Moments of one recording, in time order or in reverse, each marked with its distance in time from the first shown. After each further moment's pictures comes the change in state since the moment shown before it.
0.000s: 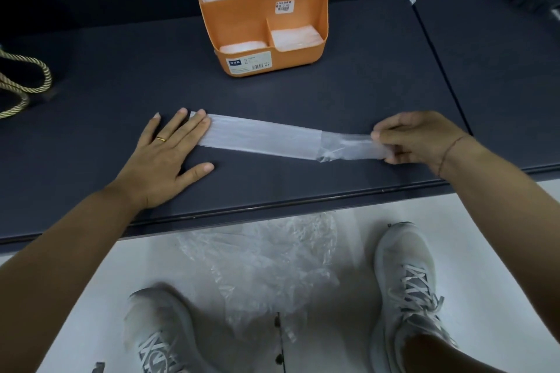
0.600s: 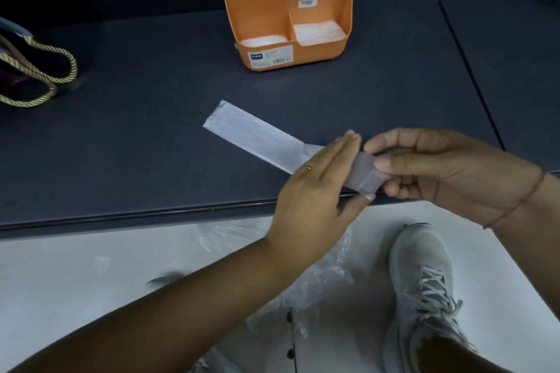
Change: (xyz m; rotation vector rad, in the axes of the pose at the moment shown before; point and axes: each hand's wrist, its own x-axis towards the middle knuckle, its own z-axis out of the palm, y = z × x) left_hand 0.007 0.209 -0.022 -0.671 0.532 0.062; right_hand -0.077 -0.017 0.024 0.202 -0.518 -0.106
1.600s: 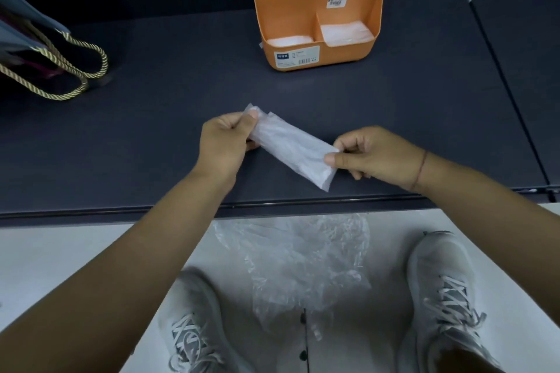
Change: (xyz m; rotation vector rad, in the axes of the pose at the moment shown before) left_hand 0.037 -0.100 -0.080 -0.594 0.261 -0.910; right_hand 0.099 0.026 0.022 -0.601 -0.006 -0.163
